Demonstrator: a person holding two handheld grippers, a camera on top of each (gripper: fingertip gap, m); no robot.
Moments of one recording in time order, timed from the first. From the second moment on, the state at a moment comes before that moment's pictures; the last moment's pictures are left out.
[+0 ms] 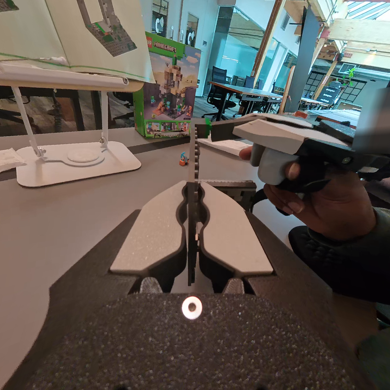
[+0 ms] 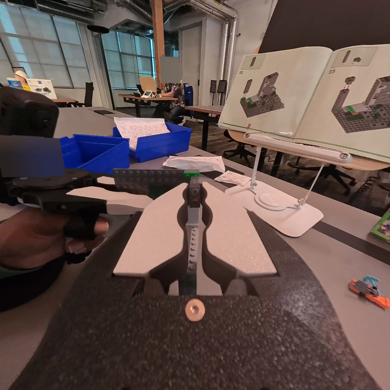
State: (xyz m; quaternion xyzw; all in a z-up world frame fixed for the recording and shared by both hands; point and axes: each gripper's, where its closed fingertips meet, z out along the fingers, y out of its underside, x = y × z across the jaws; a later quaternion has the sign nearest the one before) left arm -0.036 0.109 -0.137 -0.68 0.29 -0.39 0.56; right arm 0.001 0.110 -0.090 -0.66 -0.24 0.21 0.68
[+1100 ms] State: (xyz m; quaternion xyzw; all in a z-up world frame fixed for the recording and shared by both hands) left arm -0.031 0.092 -0.112 -0.60 0.35 -0.34 0.63; right arm 0.007 0.097 -0.072 -0.63 -0.23 0.26 0.70
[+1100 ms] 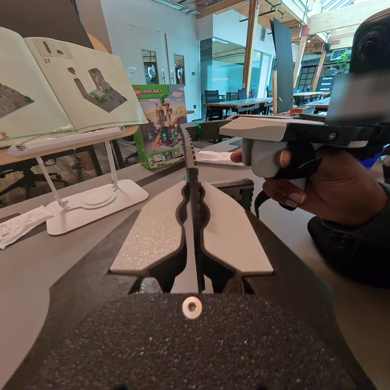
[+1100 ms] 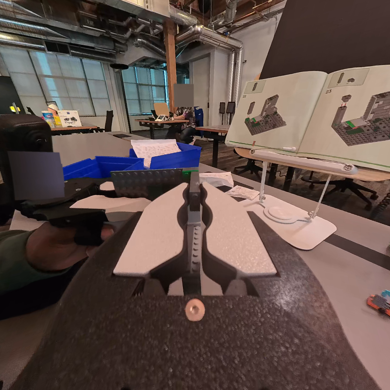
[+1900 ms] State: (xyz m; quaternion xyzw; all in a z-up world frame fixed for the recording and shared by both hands) left arm -0.038 0.087 -0.105 -0.56 0.42 -0.26 0.66; right arm 0.002 0.091 -0.071 -0.61 -0.25 0.27 0.71
